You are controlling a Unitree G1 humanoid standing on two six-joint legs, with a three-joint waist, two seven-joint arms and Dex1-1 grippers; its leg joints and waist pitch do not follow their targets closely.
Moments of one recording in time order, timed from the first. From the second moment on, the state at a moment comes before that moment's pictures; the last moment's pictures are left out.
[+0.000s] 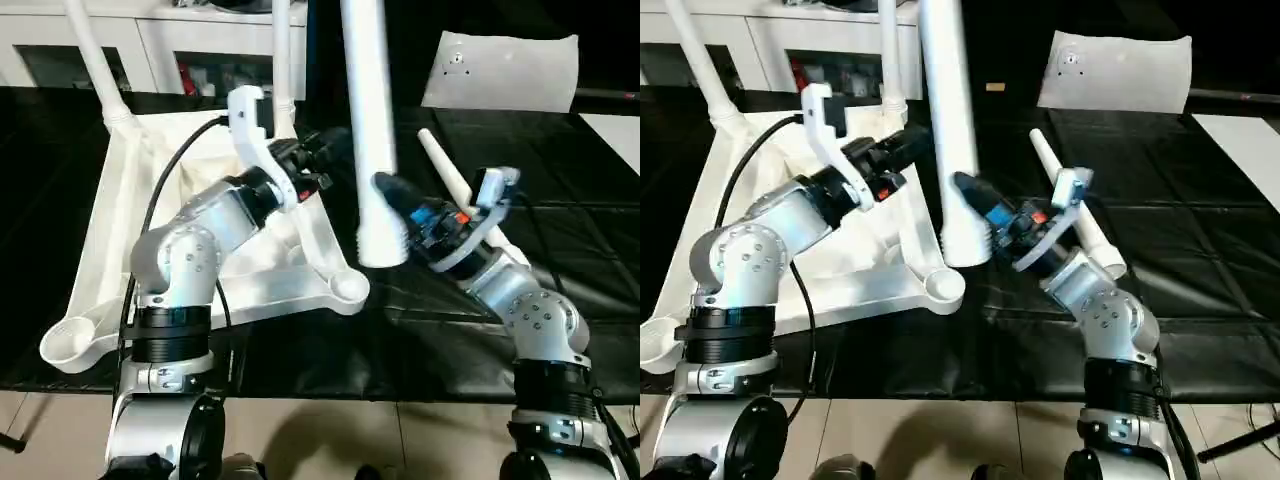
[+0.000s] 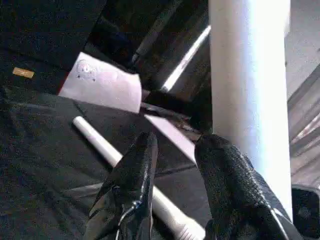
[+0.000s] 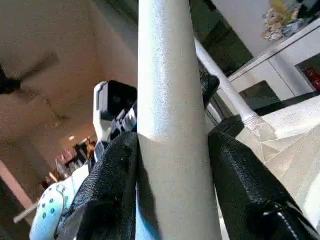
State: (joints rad) left arm -0.71 0.02 0.21 0.06 -0.64 0.78 -0.41; right arm -0.47 -0.11 -0.25 0.15 0.81 0.72 0.89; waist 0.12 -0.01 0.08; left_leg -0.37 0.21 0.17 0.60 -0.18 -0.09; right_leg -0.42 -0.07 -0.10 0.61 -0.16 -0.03
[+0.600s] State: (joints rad) left arm -0.65 0.05 0.15 0.01 -0.61 0.73 -0.41; right arm -0.46 -0.11 -0.07 0.12 0.58 0.53 0.81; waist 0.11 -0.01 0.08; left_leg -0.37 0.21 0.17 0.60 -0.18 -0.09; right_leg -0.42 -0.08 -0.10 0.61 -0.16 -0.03
